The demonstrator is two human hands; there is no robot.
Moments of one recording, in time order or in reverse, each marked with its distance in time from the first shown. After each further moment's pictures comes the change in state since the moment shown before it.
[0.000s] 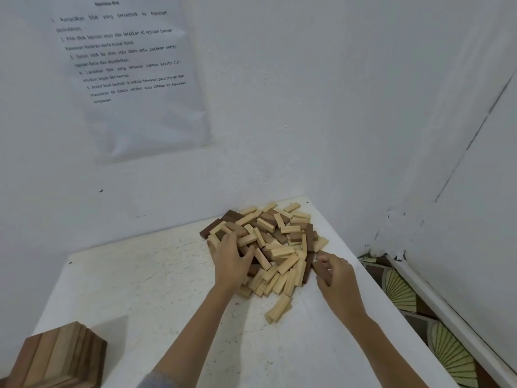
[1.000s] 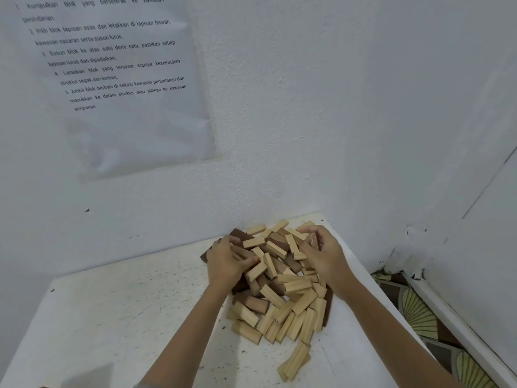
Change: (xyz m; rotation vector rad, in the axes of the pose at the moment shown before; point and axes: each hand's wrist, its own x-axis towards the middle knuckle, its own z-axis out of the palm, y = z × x) left_hand 0.075 -0.022 -0.003 -0.006 -0.064 -0.172; right_hand 0.106 -0.067 0.022 0.506 -0.171 0.205
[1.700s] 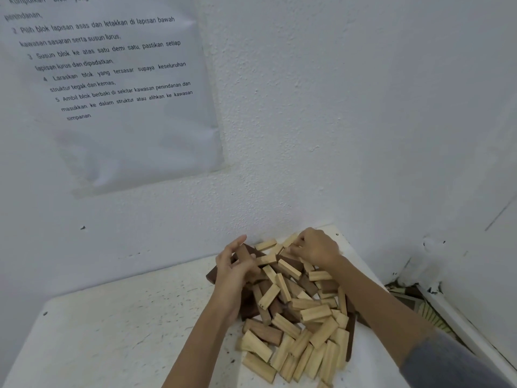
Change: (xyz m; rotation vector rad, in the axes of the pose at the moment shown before) left_hand -0.003 0.017 -0.018 -0.876 -0.208 -0.192; right_hand 0.105 0.013 0.036 -0.808 -0.189 0.065
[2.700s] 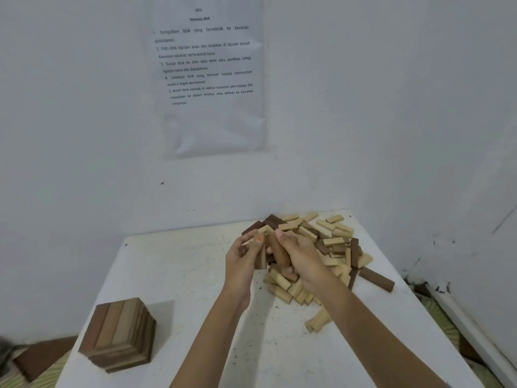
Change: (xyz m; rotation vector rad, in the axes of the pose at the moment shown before) left_hand -0.122 0.015 -0.022 -0.066 0.195 0.090; right_hand -0.176 -0.079 0.023 1.119 -0.201 -0.094
